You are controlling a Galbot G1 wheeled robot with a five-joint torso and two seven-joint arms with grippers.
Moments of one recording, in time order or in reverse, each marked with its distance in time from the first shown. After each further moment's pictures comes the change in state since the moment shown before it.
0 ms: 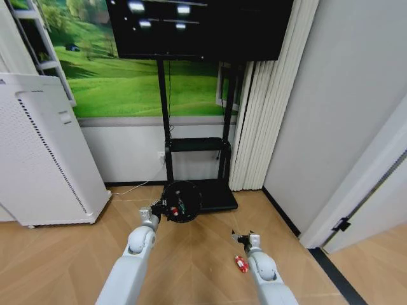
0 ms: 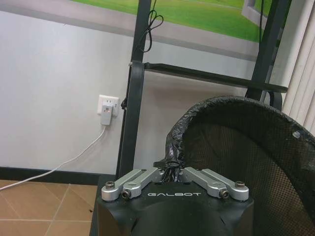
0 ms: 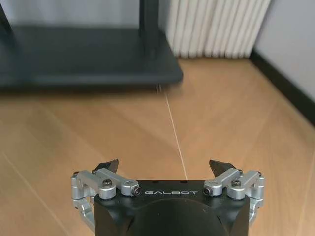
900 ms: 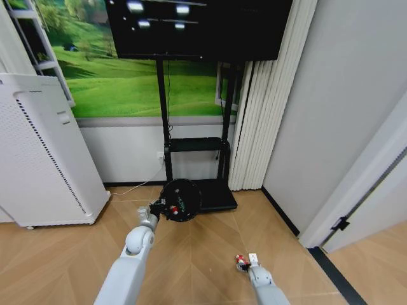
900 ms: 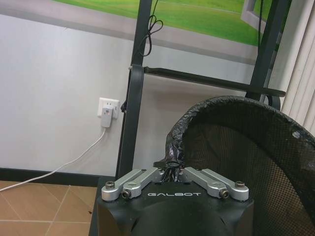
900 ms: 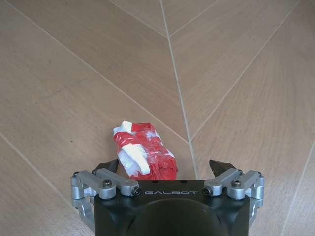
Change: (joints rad) left arm 0.018 -0.002 -0.007 -0.040 -0.004 0.015 -0.013; right arm 0.173 0.013 0.018 -0.509 -0.097 0.077 -0.032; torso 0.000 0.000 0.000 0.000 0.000
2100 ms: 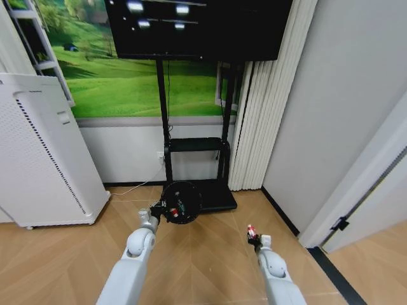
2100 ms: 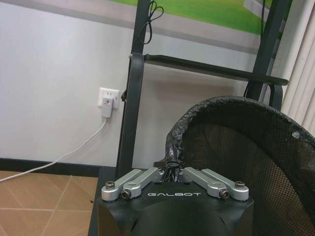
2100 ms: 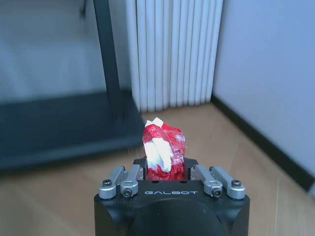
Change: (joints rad) left arm 0.010 -0.008 0.008 0.031 0.013 -0.004 0.004; right arm -0.176 0.033 0.139 0.780 0.153 -0.085 0.037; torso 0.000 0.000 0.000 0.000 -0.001
